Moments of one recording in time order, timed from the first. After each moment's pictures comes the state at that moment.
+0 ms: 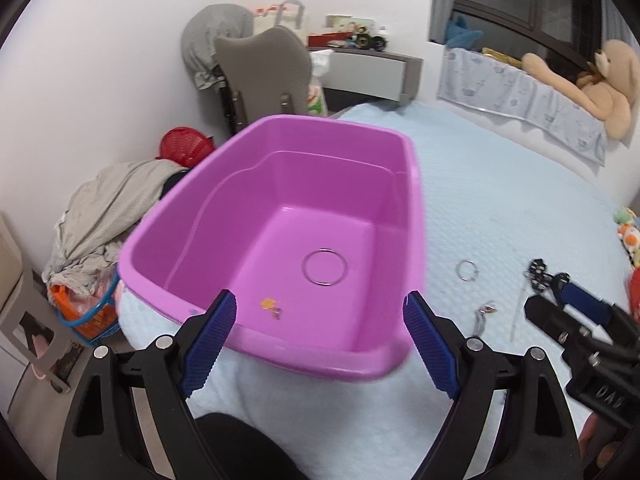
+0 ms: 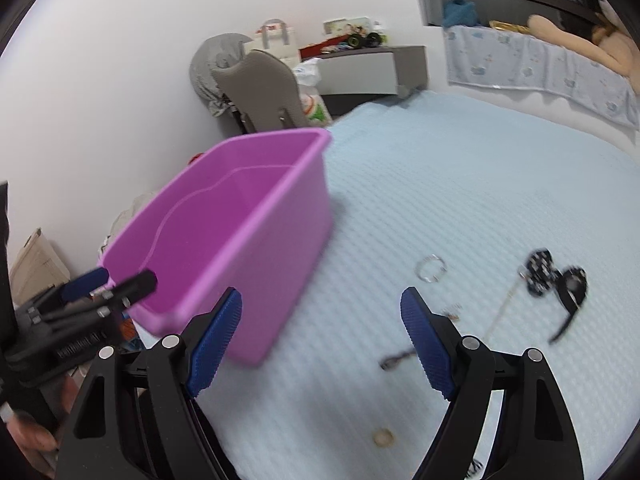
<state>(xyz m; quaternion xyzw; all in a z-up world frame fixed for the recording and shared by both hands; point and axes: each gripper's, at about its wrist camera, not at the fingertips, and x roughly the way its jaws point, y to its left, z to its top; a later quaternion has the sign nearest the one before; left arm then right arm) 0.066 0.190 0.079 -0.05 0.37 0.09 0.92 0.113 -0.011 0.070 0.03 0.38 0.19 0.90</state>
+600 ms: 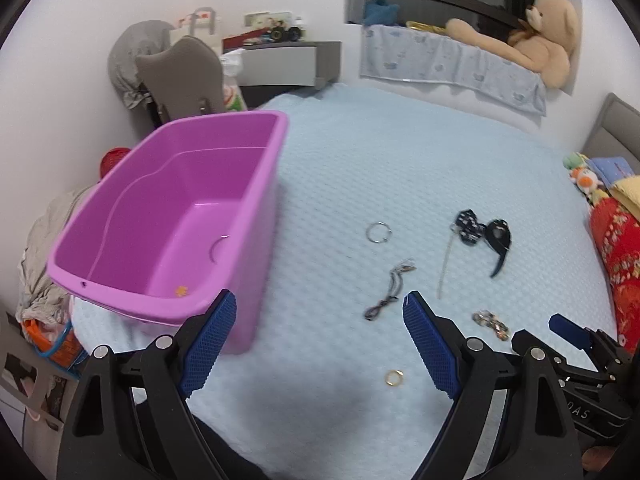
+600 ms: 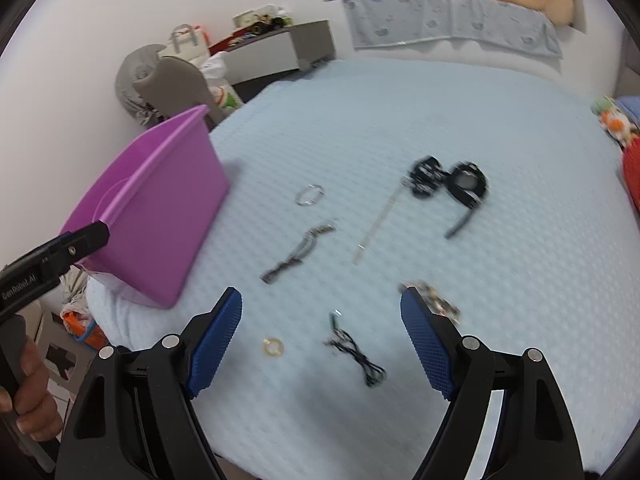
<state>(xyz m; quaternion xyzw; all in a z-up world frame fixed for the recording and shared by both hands) 0.047 0.083 0.068 0.00 0.39 -0.01 0.92 0.040 -0.141 0.023 0.09 0.42 0.07 0.90</state>
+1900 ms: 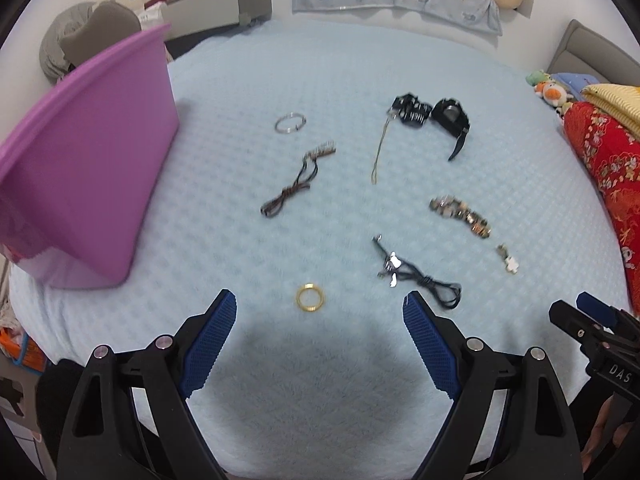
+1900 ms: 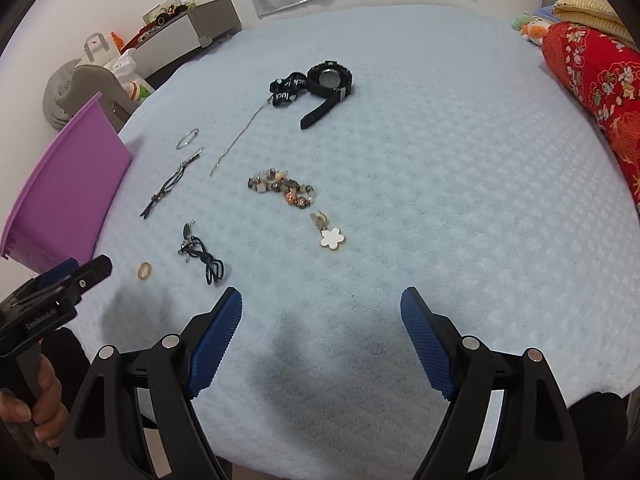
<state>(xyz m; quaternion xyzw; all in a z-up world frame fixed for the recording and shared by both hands) 0.033 -0.002 -0.056 0.04 0.47 -0.09 0.88 -0.028 -0.243 -0.071 0.14 0.48 -0.03 0.87</state>
